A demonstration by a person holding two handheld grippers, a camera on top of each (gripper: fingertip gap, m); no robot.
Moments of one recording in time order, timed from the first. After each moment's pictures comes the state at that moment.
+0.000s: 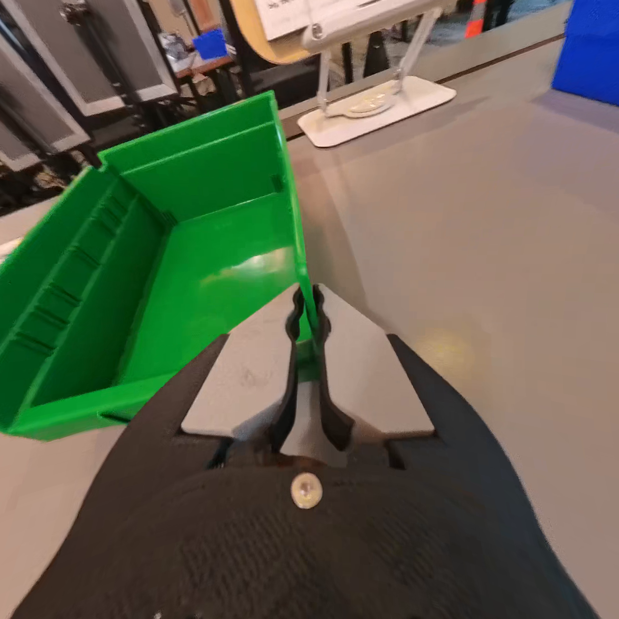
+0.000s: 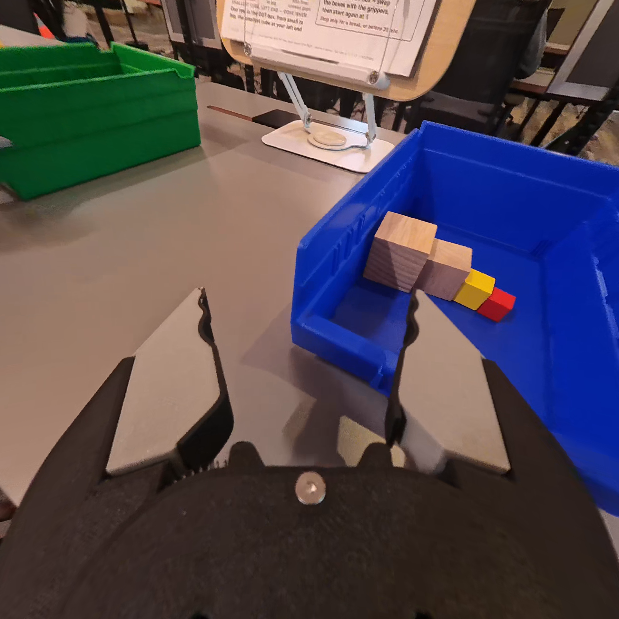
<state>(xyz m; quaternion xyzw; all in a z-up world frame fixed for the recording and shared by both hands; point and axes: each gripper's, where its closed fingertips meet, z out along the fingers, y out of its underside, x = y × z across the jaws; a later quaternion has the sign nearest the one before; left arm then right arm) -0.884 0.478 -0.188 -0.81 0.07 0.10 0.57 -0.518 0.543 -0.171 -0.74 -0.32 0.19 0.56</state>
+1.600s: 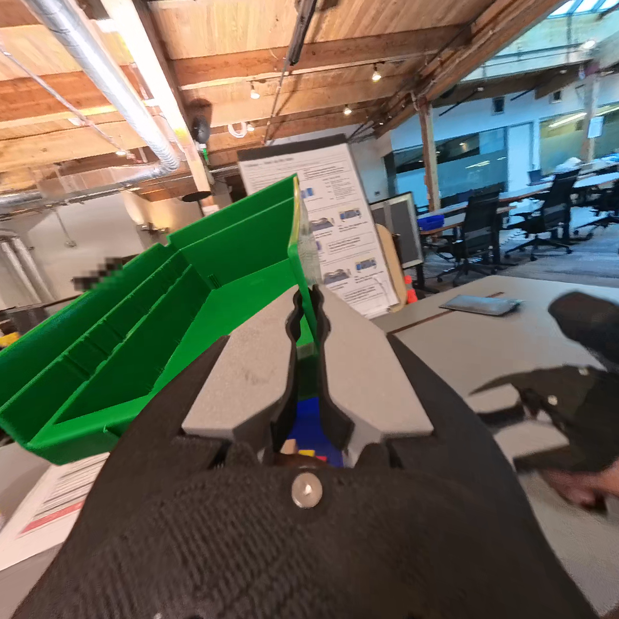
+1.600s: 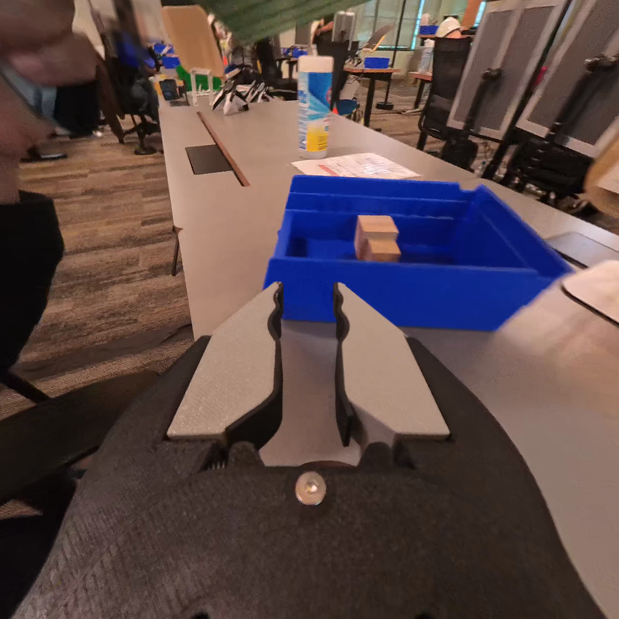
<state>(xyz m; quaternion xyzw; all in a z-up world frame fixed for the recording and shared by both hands) -0.843 0.370 0.082 -0.60 0.12 0.05 0.79 -0.777 0.408 -0.106 -0.60 -0.50 0.39 0.48</state>
